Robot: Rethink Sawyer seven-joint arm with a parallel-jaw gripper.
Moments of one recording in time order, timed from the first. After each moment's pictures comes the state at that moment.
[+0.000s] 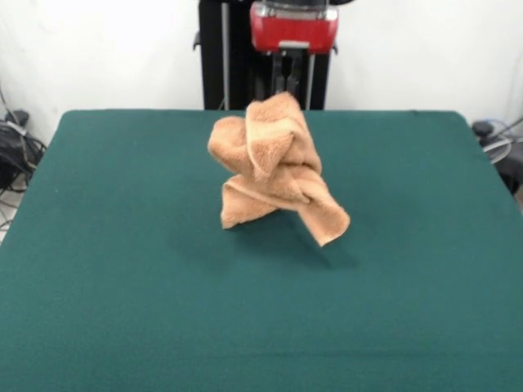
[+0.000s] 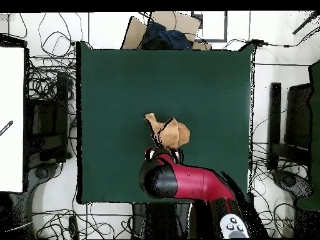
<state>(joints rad) -0.39 -0.94 0.12 2.12 -0.20 0.23 1.59</state>
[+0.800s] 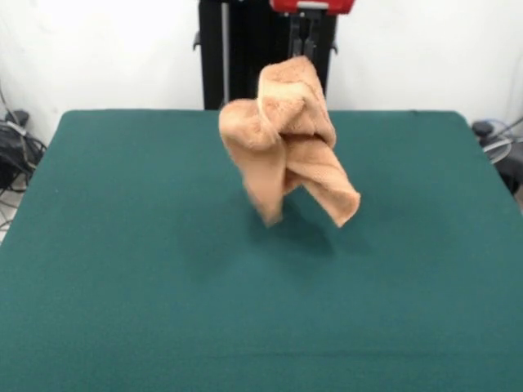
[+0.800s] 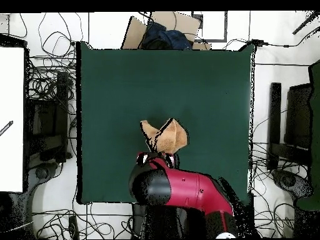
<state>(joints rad) -0.35 -1.06 0.11 2.15 -0.13 0.35 1.59</state>
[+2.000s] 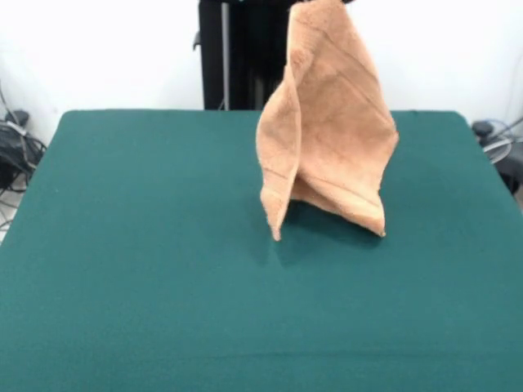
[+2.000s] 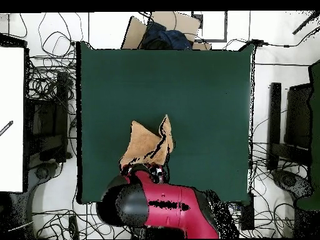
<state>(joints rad) -0.19 -1.24 0.02 2.14 -0.12 0.58 1.59</state>
